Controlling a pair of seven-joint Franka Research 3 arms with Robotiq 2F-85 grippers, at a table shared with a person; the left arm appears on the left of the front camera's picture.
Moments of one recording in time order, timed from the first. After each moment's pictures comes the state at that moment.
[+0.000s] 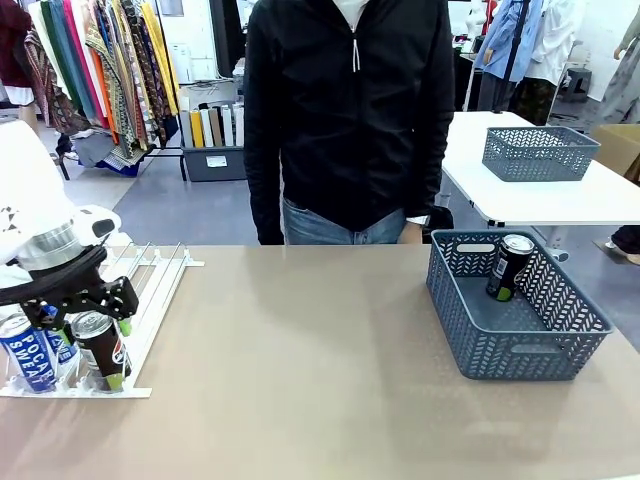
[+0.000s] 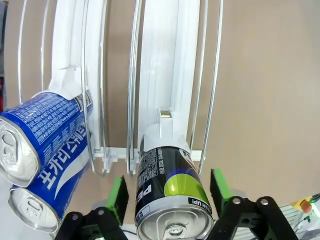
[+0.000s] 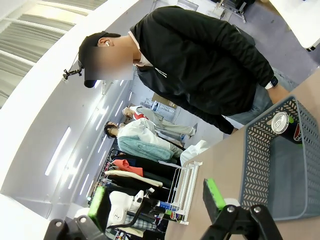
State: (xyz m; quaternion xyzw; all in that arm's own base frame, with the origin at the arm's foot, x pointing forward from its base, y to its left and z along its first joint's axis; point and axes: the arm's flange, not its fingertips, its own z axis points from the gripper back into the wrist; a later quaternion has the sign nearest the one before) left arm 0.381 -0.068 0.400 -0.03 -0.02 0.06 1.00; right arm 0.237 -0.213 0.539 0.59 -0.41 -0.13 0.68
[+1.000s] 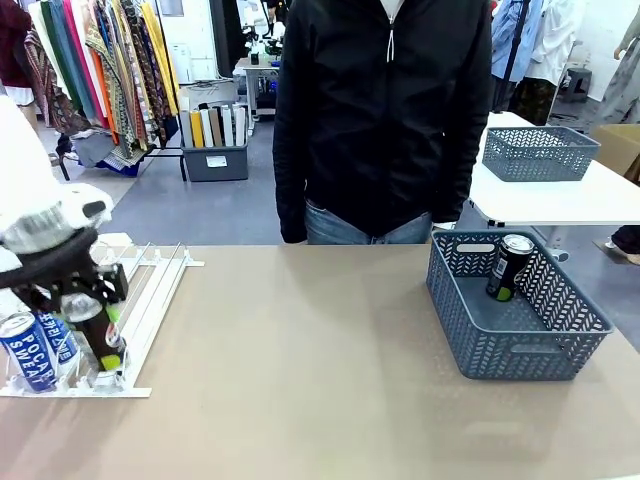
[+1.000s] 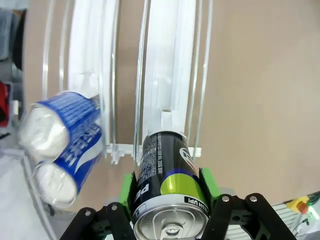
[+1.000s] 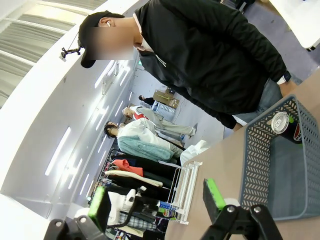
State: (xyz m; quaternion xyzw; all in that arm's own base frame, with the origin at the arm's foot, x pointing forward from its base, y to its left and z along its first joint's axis) left arm 0.371 -0.068 0.449 -0.03 -0.06 0.06 1.00; right arm 0.237 -0.213 0.539 0.59 -0.41 -0.13 0.68
